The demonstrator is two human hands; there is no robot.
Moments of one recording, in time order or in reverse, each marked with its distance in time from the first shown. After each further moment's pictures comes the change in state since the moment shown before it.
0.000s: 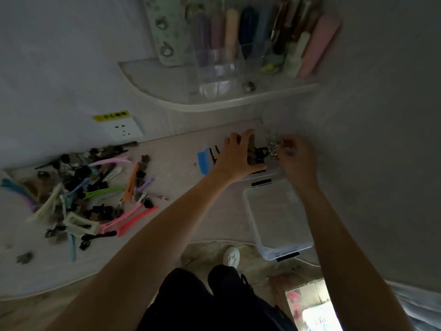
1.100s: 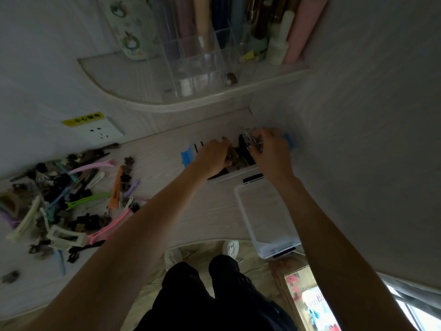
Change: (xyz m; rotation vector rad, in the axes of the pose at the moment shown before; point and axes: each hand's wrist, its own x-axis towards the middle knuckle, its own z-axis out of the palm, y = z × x) left_hand 0.024 -0.033 0.006 0.277 -0.237 0.042; right_hand 0.014 0.014 0.030 -0.416 -0.099 -0.234
